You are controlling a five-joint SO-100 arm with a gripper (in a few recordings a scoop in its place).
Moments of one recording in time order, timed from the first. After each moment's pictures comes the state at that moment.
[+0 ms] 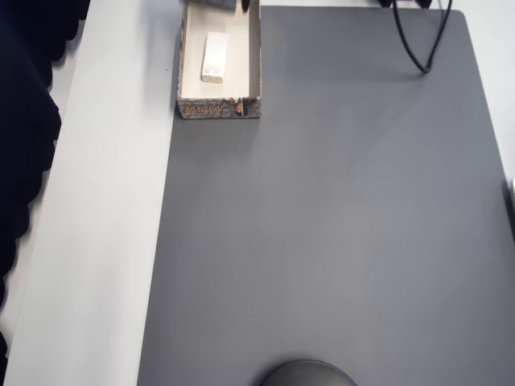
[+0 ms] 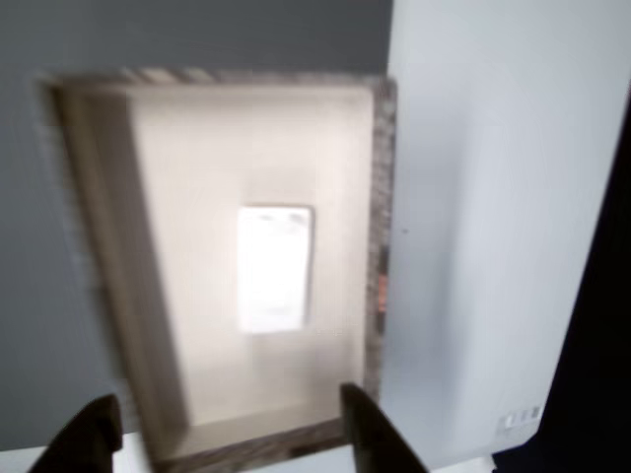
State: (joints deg) arm 70.8 60.1 41.1 96.7 69.4
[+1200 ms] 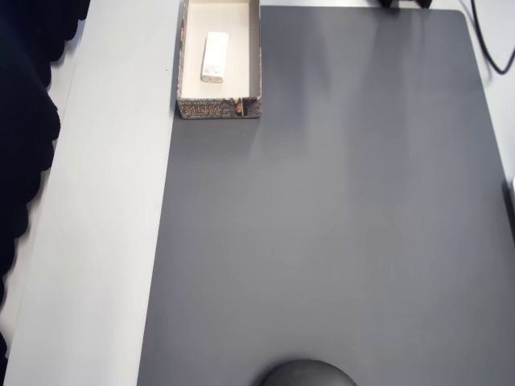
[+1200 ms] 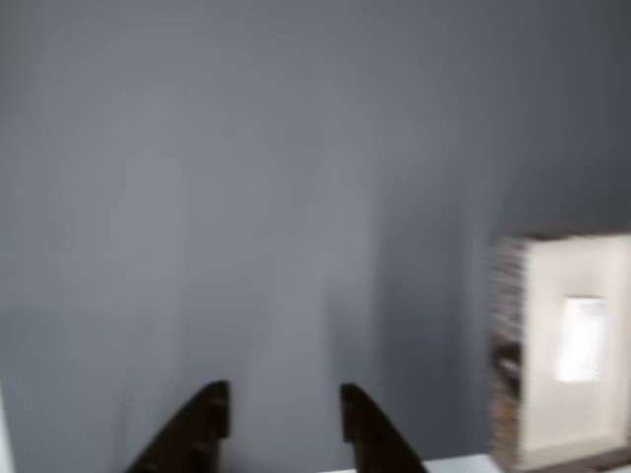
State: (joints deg) arm 27.4 123.8 101.3 96.7 25.8
